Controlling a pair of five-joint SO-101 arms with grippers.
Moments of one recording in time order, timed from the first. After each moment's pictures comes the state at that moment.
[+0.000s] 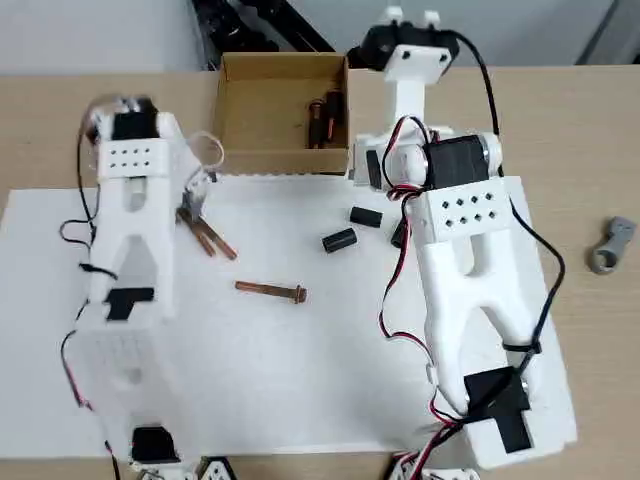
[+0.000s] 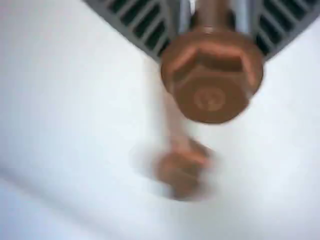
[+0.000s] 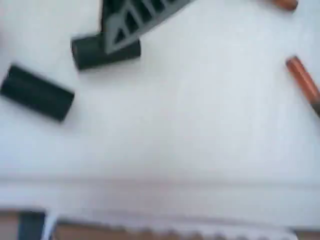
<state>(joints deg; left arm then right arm) -6.0 29.0 -34.9 98.9 38.4 -16.1 -2.3 -17.5 84.1 -12.4</state>
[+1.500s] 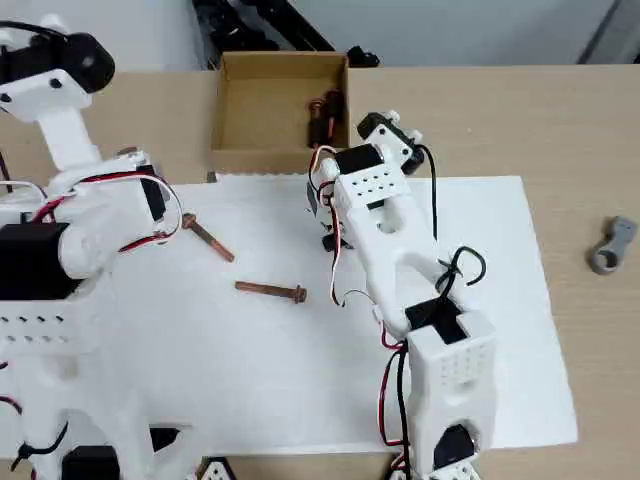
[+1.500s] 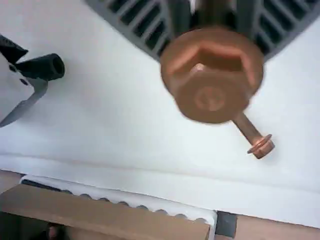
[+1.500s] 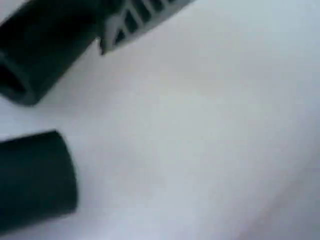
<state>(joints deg) -4.8 -22.5 -17.5 99.9 18.3 -23.5 29.1 -17.6 77.0 -58.1</state>
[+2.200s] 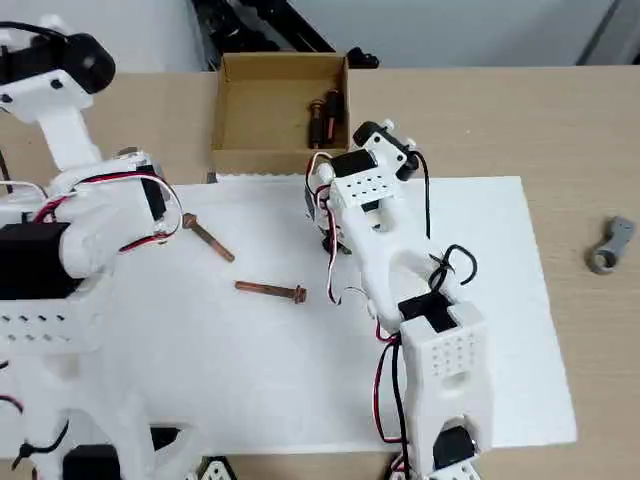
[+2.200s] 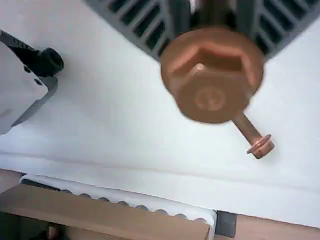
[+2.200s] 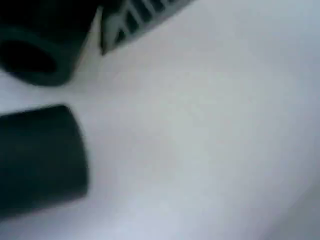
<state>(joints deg) -4.8 -22.5 -17.5 99.9 18.3 -23.6 34.7 -19.5 76.8 -55.6</state>
